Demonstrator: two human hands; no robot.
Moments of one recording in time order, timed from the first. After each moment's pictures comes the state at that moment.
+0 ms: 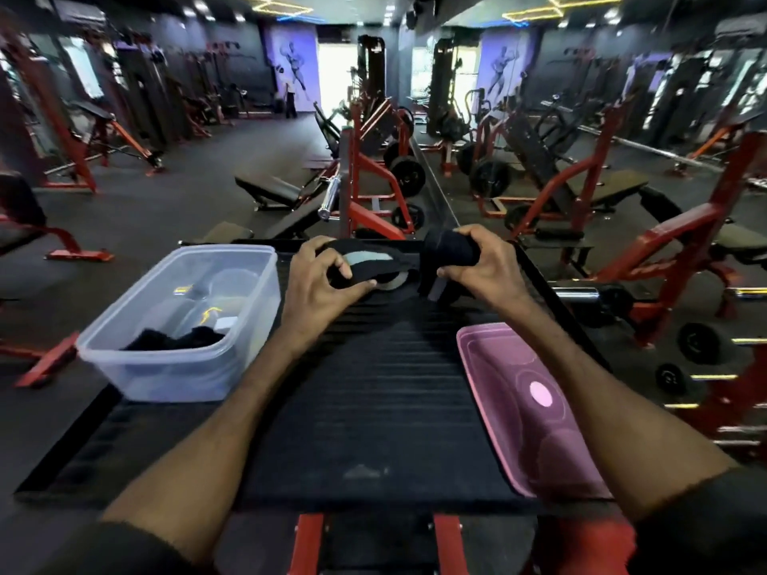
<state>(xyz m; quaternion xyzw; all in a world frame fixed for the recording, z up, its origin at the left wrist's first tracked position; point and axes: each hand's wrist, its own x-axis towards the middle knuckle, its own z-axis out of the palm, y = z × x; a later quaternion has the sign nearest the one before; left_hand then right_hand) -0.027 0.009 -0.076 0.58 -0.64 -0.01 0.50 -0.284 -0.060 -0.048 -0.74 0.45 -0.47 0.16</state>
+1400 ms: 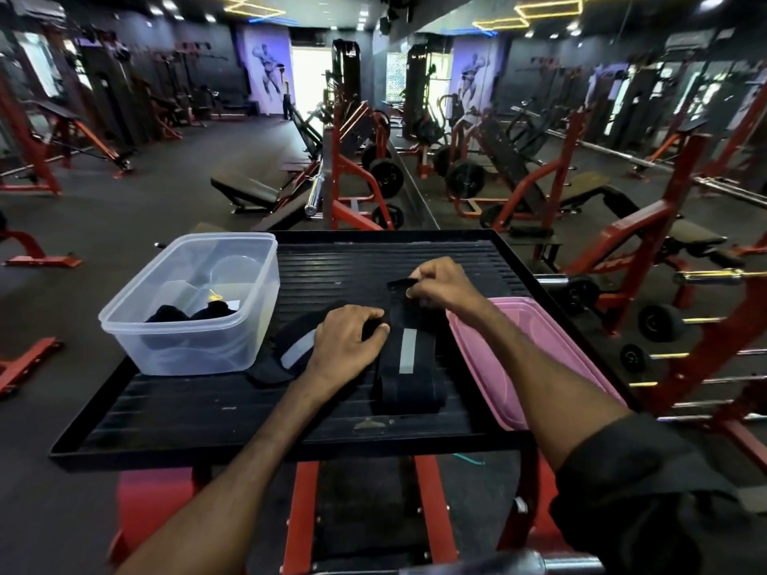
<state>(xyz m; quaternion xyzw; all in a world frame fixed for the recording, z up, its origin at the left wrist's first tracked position) -0.068 0.096 -0.119 0.62 -0.69 -0.11 0.35 -0.248 -0.013 -0.078 -0.73 0.52 -0.31 0.32</state>
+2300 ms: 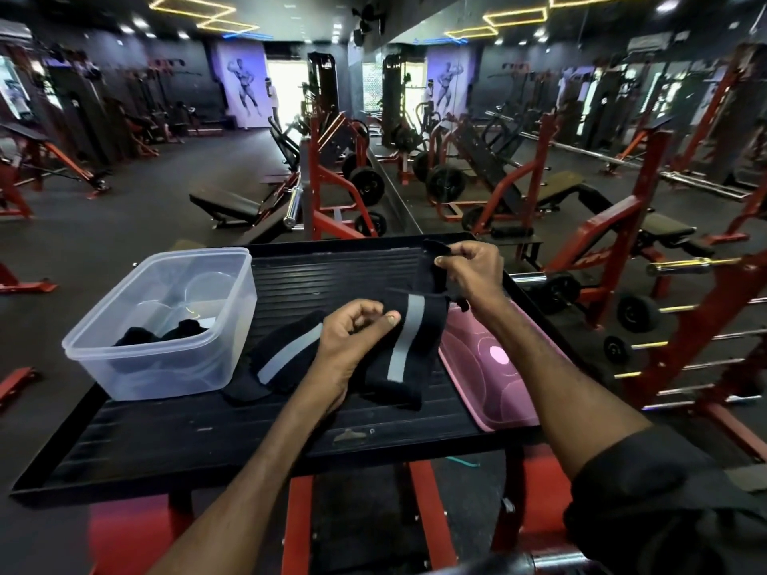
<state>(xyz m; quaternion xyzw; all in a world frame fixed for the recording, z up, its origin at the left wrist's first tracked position) -0.109 0.106 -0.103 0.42 -0.53 -0.42 0.61 -0.305 -0.010 -0.065 -0.57 0.53 -0.56 0.29</state>
